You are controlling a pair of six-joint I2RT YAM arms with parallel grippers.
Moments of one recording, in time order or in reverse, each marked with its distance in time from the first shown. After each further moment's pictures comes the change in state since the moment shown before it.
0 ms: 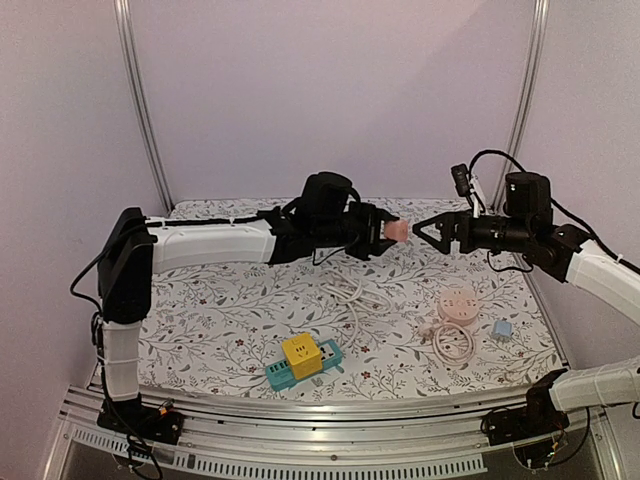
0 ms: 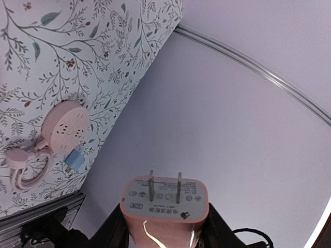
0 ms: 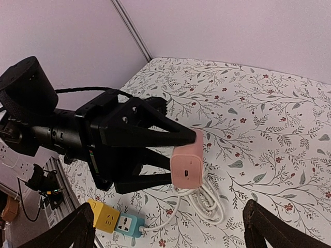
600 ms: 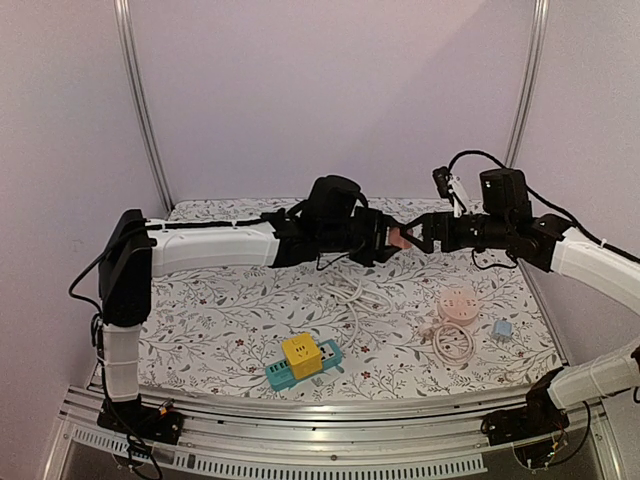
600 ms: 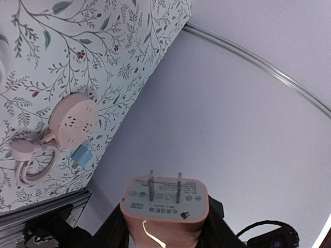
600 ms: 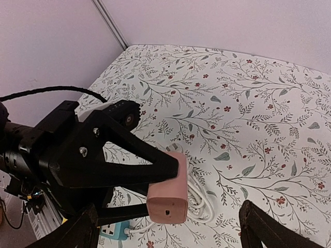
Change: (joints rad) left arm -0.038 0.000 0.016 -0.060 -0.028 -0.003; right arm 0.081 0.116 0.082 -0.068 0.177 -0.004
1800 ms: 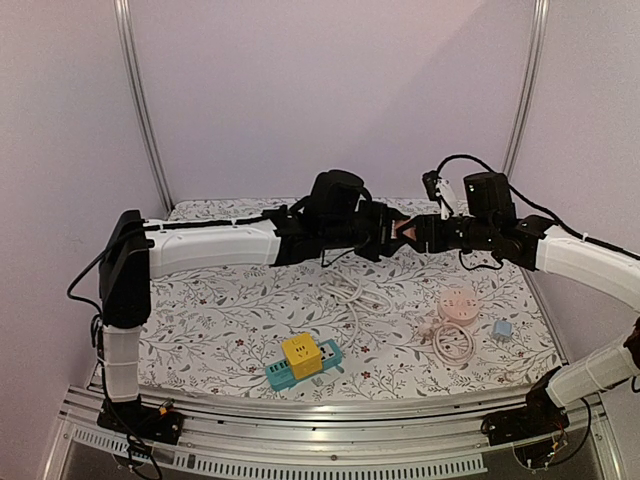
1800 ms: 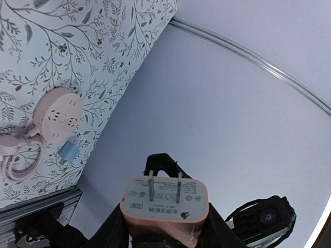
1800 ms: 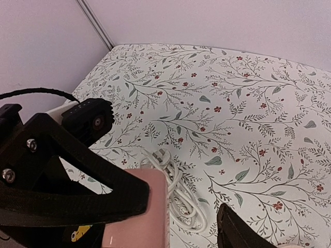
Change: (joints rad) left arm -0.018 0.000 0.039 0.011 -0.029 0.000; right arm 0.035 0.090 0.004 0.070 0.091 0.016
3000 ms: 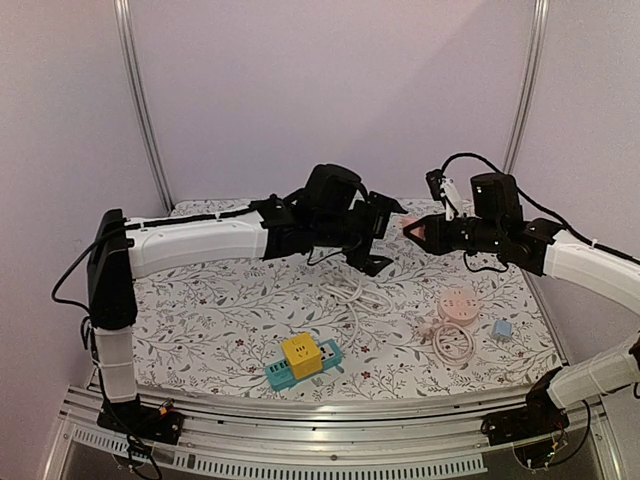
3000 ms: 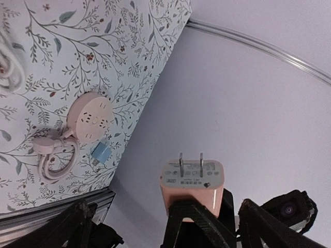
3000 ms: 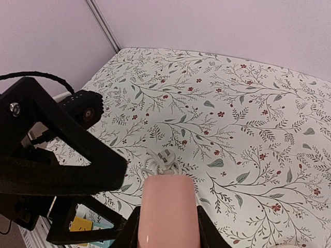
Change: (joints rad) left arm -0.006 -0.051 0.012 -0.172 0.003 0.121; right arm 0.006 -0.047 -0.021 0.005 -0.008 -0.025
